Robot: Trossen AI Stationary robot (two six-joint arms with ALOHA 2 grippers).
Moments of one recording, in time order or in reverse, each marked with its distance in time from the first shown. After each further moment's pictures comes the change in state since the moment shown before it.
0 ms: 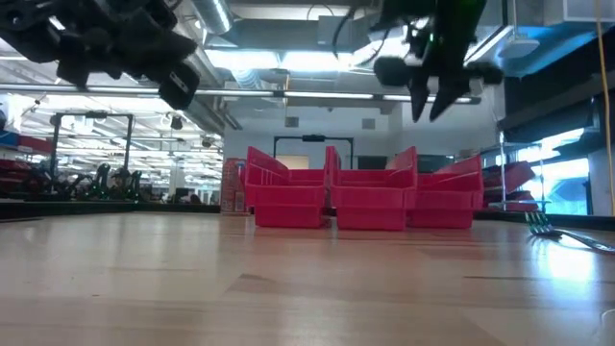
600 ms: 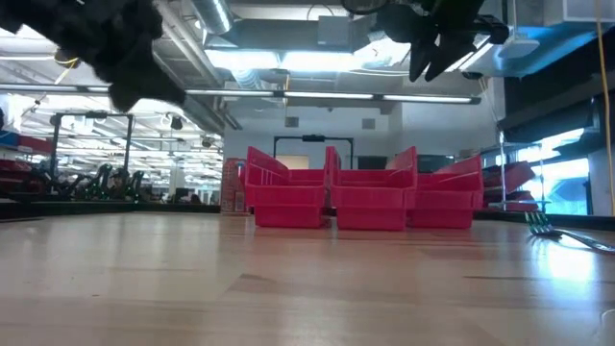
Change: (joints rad) left arm -0.482 -0.060 0.167 -0.688 -1.105 -0.261; right arm 0.189 -0.001 0.099 -0.121 0.135 -0.051
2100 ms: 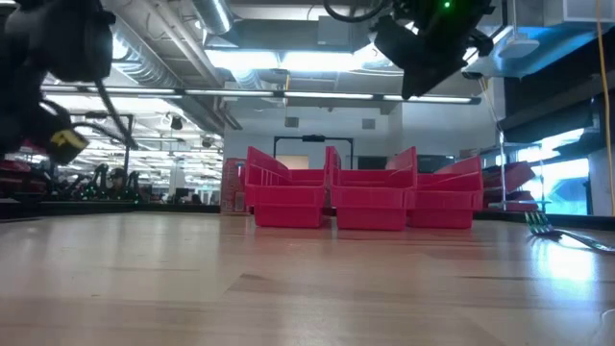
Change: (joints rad) left arm -0.226 0.603 0.091 -0.564 0.679 -0.720; right arm 0.020 0.023 -0.098 0.177 -0.008 -0.302
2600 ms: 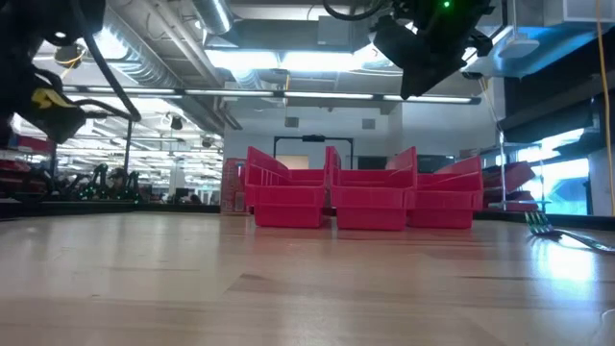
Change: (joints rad) left arm -0.087 0.023 0.117 -0.005 0.011 0.096; right arm 0.000 0.000 0.000 0.009 -0.007 -0.004
